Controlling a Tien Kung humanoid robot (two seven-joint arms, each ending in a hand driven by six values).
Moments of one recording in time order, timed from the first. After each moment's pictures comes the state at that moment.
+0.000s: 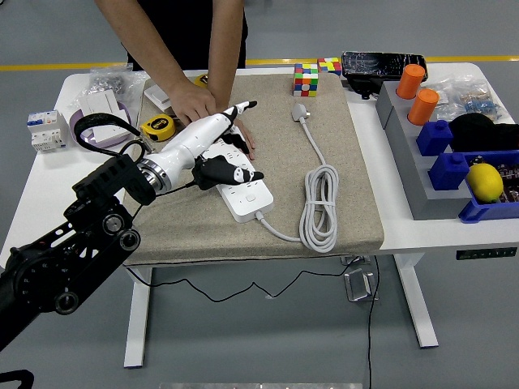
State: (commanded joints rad) left arm -0.55 0.22 -0.86 -1.38 1.85 -0.06 0.17; right arm 0.17 -0.35 0.46 0.44 -0.20 -0.53 -0.09
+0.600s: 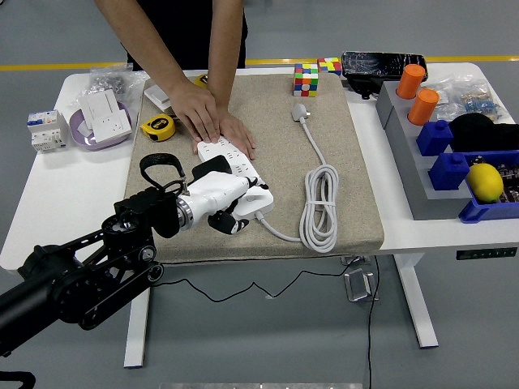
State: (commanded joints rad) left arm -0.59 0.19 -0.67 -1.21 2.01 -0.11 0.18; right arm 0.17 -0.35 0.46 0.44 -0.20 -0.53 -0.09
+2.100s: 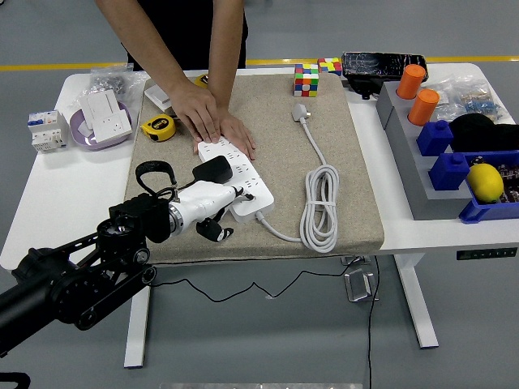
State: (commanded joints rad) left arm -0.59 0.21 -0.65 -1.16 2.02 -0.16 0.19; right arm 0.16 -0.35 0.46 0.44 -0.20 -0.53 -0.09
